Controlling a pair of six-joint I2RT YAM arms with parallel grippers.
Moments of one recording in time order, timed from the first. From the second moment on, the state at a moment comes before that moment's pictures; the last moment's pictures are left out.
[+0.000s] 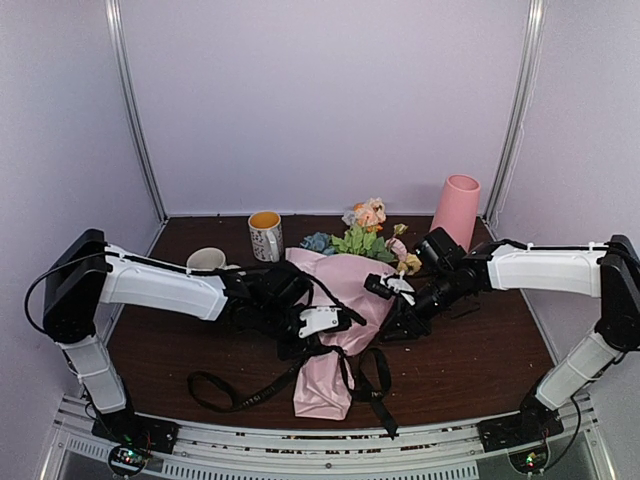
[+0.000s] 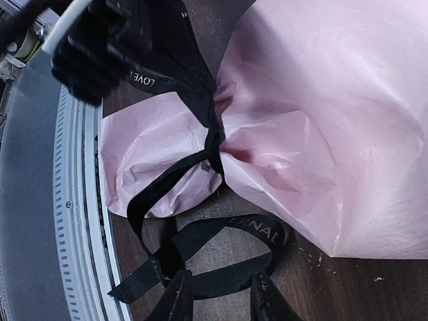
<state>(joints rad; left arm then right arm) -1.02 1.78 1.09 -0.27 0.15 0.45 0.65 1.52 0.96 -0.52 -0.65 -0.37</state>
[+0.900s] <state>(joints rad) -1.02 1.37 0.60 0.04 -0.12 0.06 0.89 1.76 1.17 -0.54 -0.59 -0.32</state>
